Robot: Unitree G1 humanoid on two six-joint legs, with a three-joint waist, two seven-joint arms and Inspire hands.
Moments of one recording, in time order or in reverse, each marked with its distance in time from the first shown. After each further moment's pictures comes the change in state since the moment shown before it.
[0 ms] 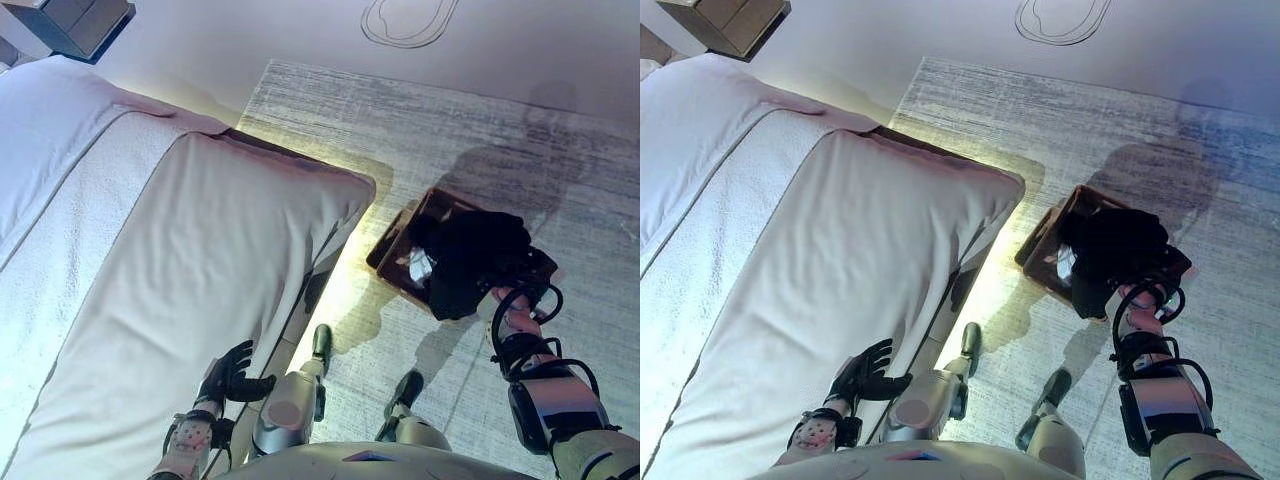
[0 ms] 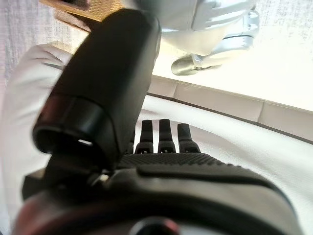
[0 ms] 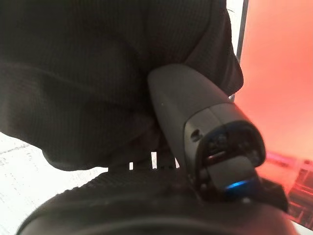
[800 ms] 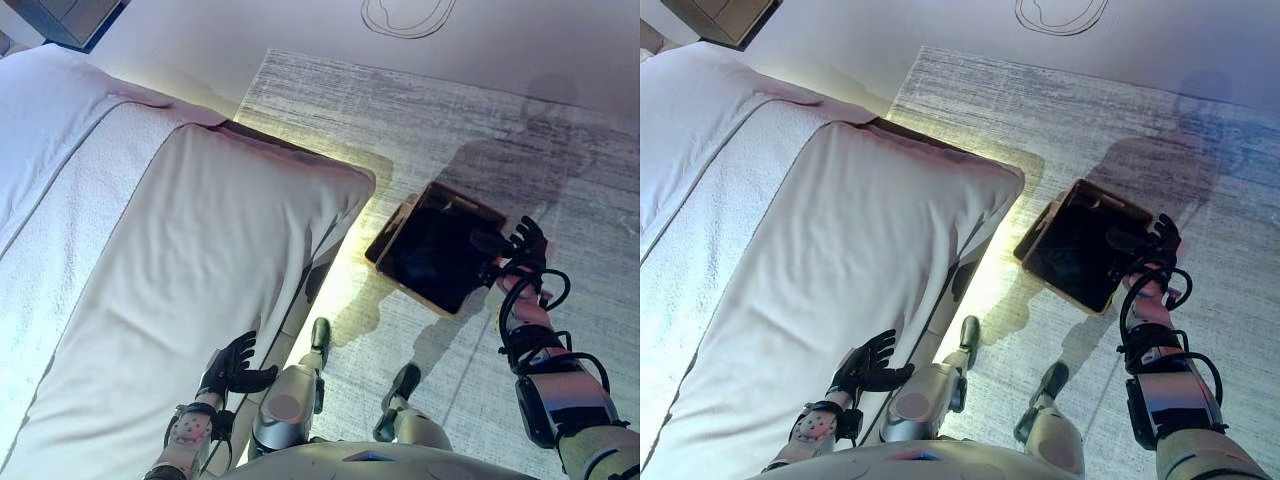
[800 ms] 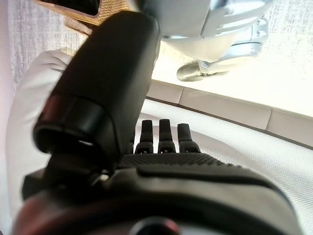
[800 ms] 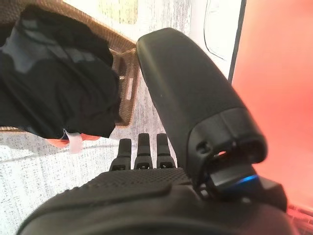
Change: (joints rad) left arm -0.016 0.004 0.001 -0.006 -0.019 -0.016 -0.018; right arm -0.004 -0.042 0.004 -0.039 -0.097 0.040 0.163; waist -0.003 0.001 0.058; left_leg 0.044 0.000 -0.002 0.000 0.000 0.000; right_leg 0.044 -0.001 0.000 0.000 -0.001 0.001
